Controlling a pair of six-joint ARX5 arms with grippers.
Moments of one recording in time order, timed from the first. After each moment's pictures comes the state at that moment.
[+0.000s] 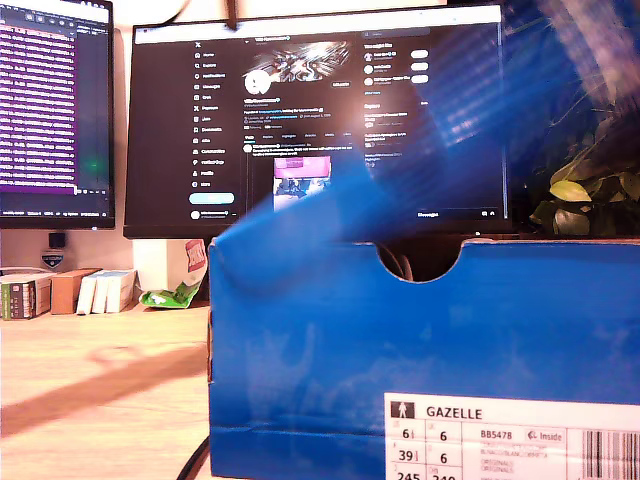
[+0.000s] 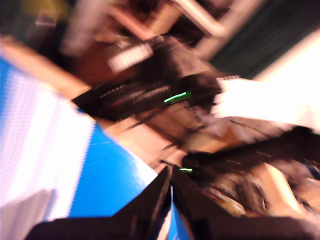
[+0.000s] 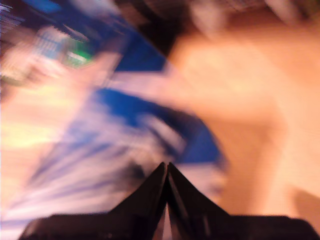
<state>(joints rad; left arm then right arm) -0.46 1.50 1.39 -0.59 1.03 -0.14 0.00 1.06 0.72 -0.18 -0.61 0.13</state>
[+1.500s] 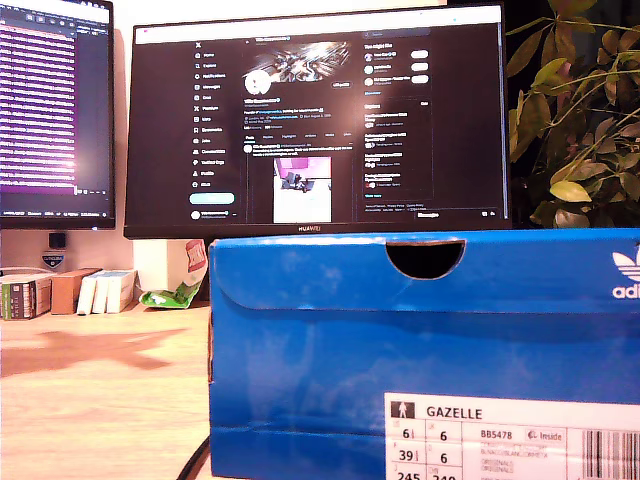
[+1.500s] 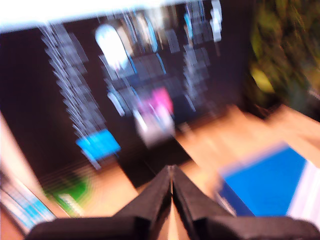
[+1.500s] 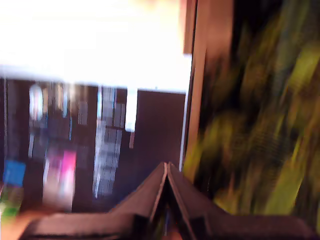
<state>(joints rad) 0.07 1.04 1.39 -0.42 0.67 0.19 0.07 0.63 0.74 0.13 -0.09 -0.08</state>
